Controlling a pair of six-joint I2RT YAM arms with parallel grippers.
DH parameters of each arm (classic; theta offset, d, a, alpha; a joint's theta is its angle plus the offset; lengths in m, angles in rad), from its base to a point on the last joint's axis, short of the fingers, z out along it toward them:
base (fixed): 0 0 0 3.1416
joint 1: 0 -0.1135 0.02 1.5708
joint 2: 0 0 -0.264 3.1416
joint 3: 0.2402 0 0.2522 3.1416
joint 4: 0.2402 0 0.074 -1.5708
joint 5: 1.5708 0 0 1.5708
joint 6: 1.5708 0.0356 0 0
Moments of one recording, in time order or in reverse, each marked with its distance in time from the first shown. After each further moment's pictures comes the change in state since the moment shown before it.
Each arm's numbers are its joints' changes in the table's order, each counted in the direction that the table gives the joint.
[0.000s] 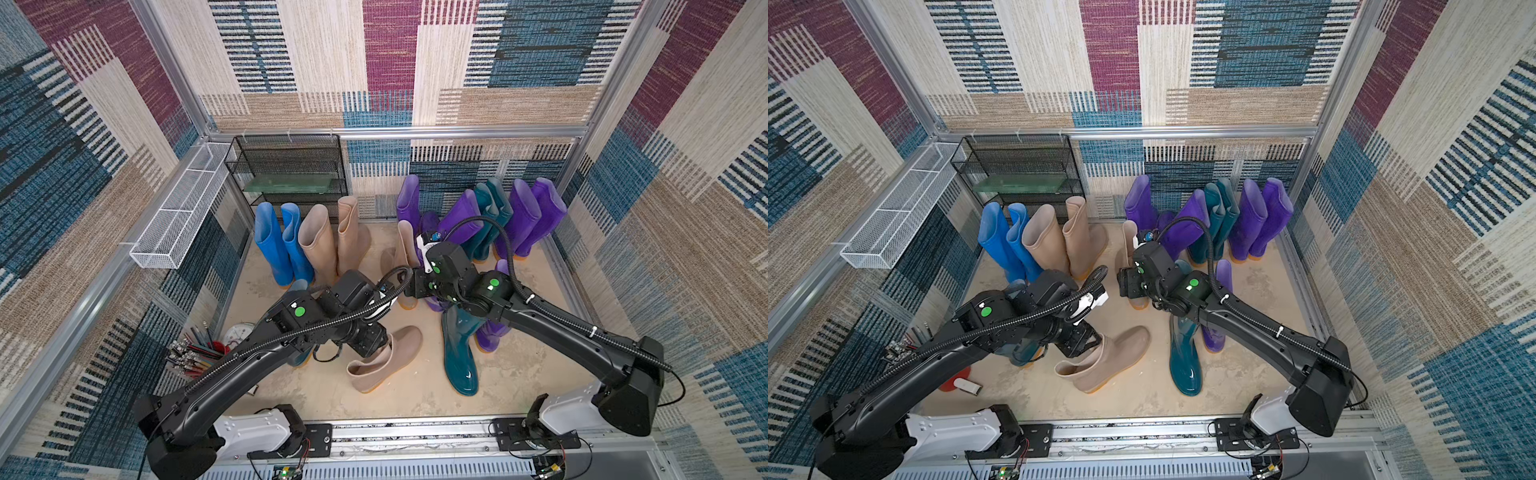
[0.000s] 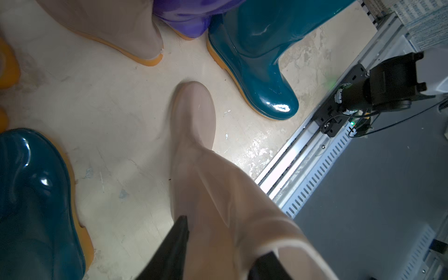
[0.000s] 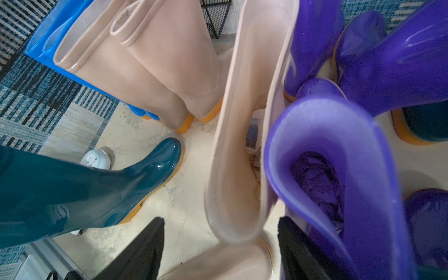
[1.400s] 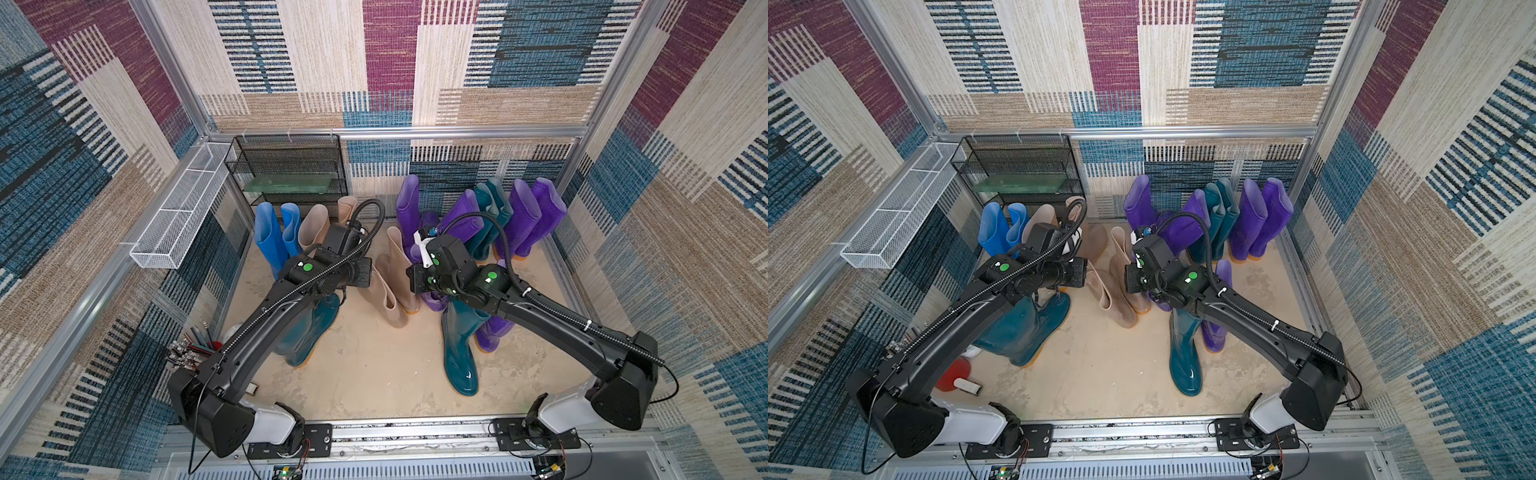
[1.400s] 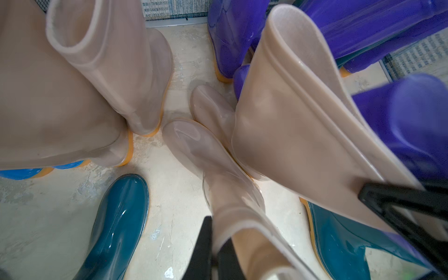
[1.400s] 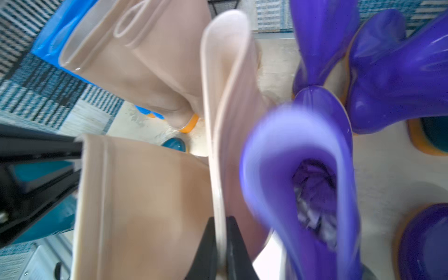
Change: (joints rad) left arm -0.328 0.204 0.117 -0.298 -0.150 -0.109; right arm 0.004 -0.004 0.018 0.004 -0.098 -0.013
